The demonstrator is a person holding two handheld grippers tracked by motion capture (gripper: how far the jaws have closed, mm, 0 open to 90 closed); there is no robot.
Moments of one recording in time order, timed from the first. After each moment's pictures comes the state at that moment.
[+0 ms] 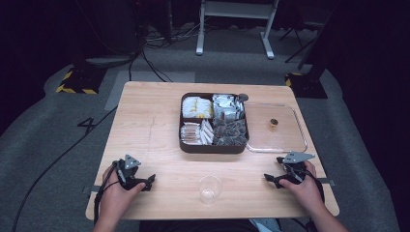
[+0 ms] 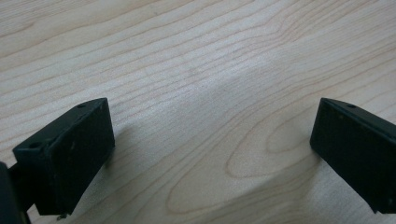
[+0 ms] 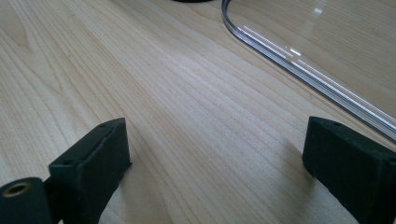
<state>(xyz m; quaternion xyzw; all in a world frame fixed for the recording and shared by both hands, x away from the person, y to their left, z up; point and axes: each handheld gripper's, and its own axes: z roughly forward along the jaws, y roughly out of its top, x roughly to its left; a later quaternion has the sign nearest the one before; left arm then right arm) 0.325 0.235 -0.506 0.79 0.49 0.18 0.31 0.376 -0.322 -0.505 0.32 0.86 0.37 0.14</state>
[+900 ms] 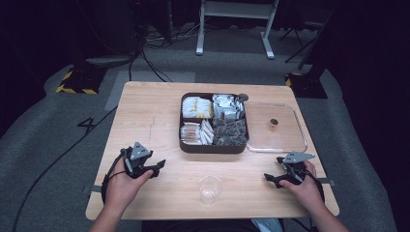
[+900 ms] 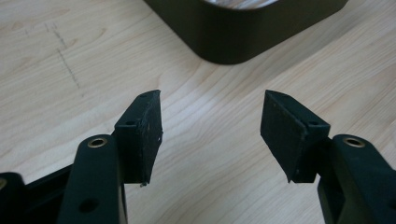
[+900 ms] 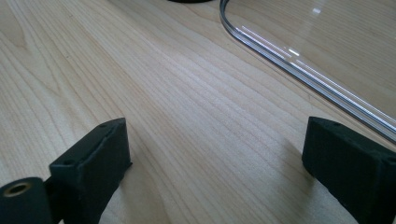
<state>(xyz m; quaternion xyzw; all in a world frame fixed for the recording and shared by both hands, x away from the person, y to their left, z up) 0.338 0.200 -0.443 0.80 0.43 0.17 0.39 0.376 -0.322 -0.505 0.33 0.86 0.37 0.14</state>
